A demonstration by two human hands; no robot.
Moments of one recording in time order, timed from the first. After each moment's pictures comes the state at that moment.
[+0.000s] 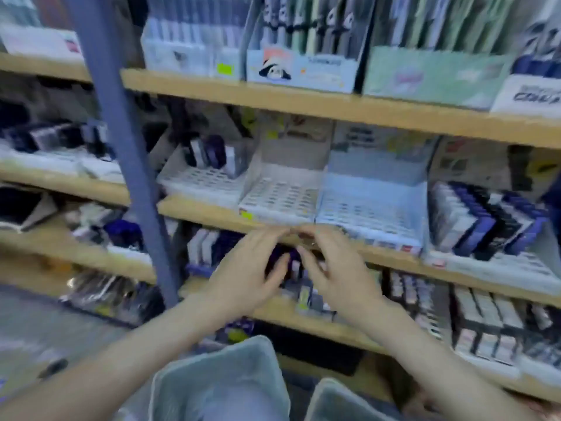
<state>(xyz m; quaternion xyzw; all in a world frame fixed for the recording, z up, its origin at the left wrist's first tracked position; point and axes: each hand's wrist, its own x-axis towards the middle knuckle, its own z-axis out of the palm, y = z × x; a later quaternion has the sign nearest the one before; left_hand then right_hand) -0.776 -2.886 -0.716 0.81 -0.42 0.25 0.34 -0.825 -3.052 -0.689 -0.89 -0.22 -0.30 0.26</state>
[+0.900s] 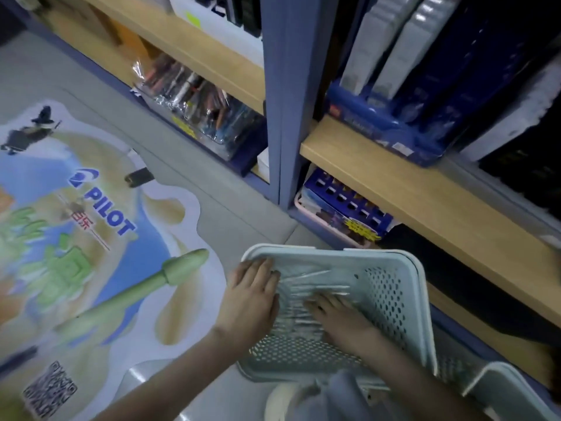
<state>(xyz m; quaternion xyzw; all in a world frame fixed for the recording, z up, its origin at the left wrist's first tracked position) -0.791 -2.710 -1.118 0.99 -0.12 -0.06 0.08 -0.768 -2.933 -1.195 -0.84 -0.38 0.38 -0.05</state>
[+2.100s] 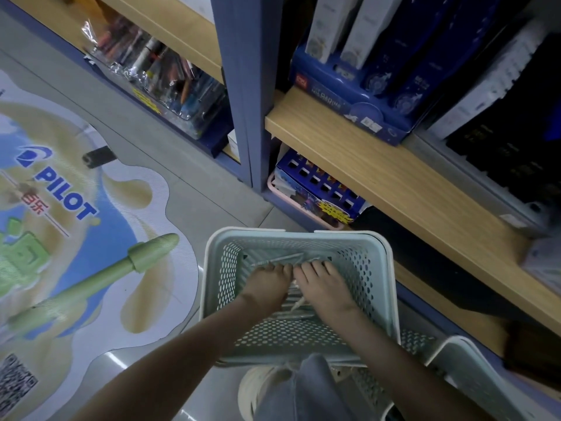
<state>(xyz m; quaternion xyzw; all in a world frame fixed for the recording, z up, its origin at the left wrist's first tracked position) -0.765 -2.787 -1.169 0.94 -0.18 -0.30 0.03 -0.756 -2.936 -1.176 -0.93 -0.37 0.01 -0.05</state>
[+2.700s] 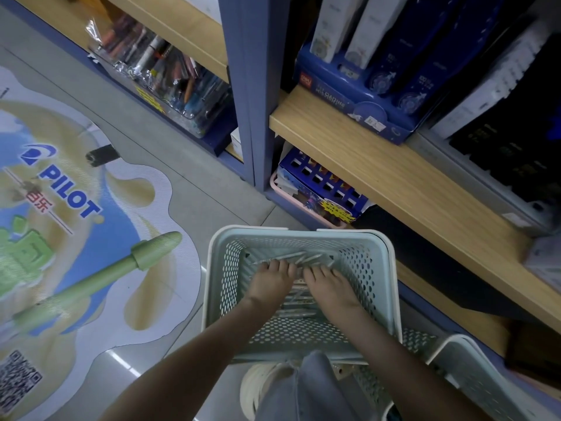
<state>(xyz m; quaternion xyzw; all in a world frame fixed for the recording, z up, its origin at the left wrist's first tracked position) -0.773 -2.792 -1.178 0.96 -0.19 -0.20 -0.02 -0.760 -2.946 -1.192 -0.94 -0.30 0.12 -0.03</state>
